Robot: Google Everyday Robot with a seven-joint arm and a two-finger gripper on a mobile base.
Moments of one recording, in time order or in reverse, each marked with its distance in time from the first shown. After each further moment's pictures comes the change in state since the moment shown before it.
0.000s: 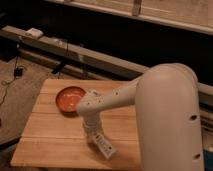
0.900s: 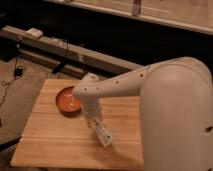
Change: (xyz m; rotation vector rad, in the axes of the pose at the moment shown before) arm -0.044 -0.023 -0.080 0.089 -0.058 -0.003
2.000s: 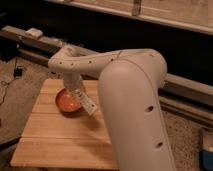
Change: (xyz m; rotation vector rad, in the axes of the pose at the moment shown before) arm -0.155 0.019 -0.083 0.096 -0.146 -0.120
